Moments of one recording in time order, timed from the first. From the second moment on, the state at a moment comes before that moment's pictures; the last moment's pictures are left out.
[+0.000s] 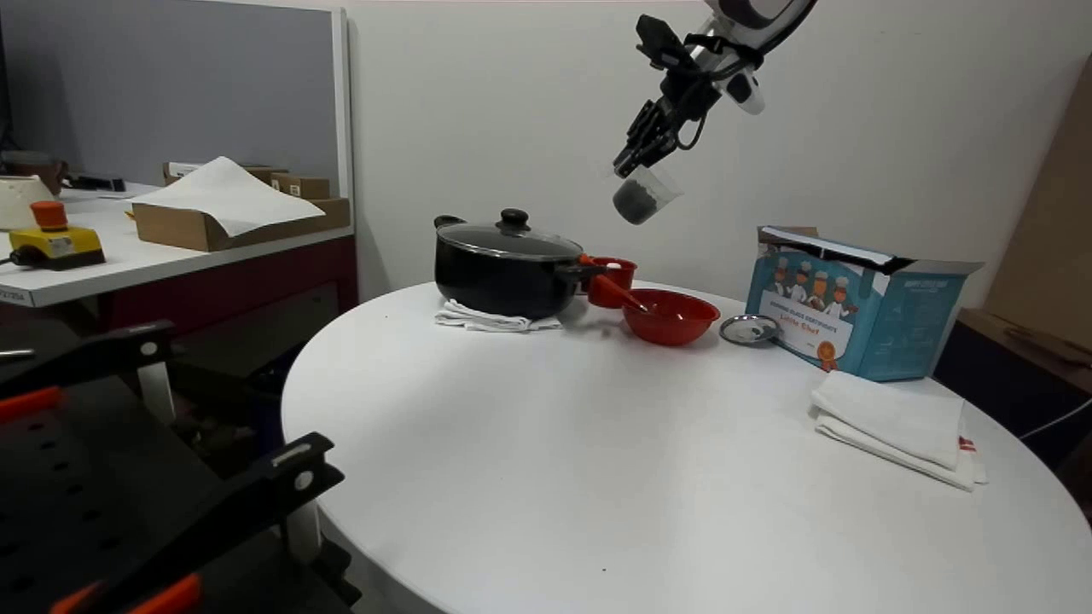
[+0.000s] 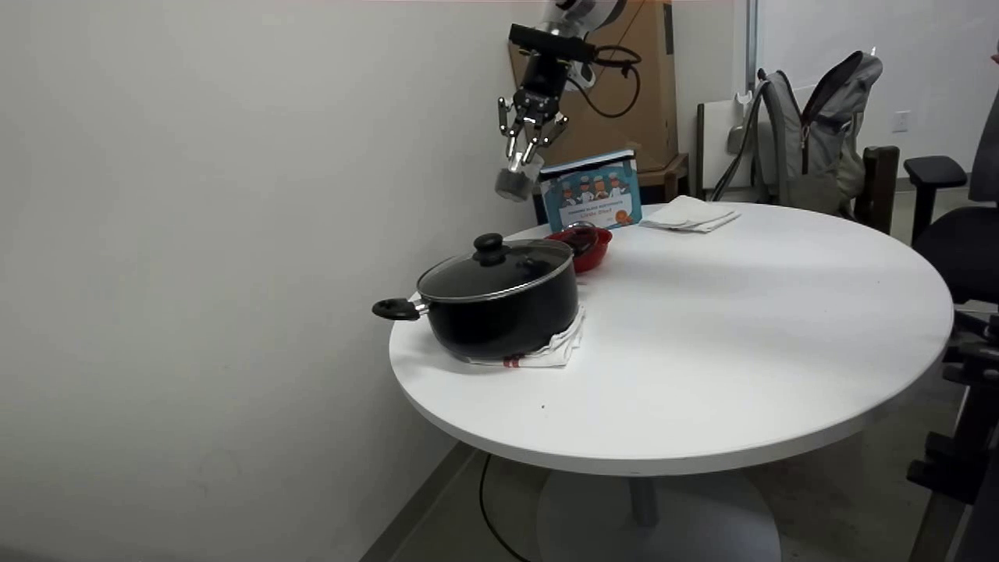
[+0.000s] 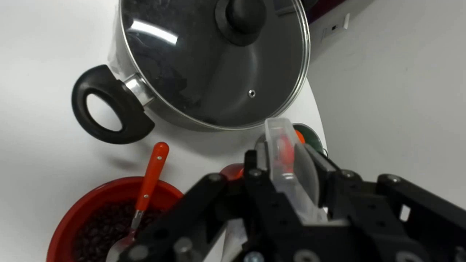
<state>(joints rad) -0.23 1.10 0.11 -0.75 0.54 1.74 0.49</state>
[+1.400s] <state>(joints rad) -0.34 1.33 0.25 -0.60 0.76 1.72 0.86</state>
